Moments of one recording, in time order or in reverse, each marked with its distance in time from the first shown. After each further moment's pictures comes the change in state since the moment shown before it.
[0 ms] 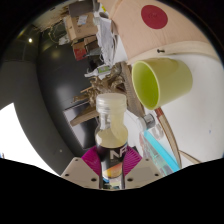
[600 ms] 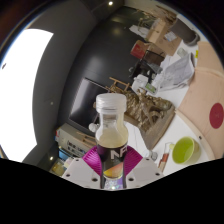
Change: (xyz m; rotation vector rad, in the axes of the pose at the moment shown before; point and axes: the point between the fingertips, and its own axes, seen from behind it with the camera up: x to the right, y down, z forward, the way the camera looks) arm -0.087 -0.005 -0.029 -0.015 -0.002 -0.798
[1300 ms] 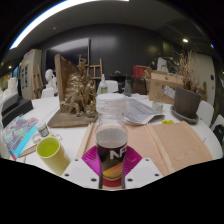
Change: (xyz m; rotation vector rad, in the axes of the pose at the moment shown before) arm 0.282 -0.126 -0.083 -0.106 0.568 -0.969
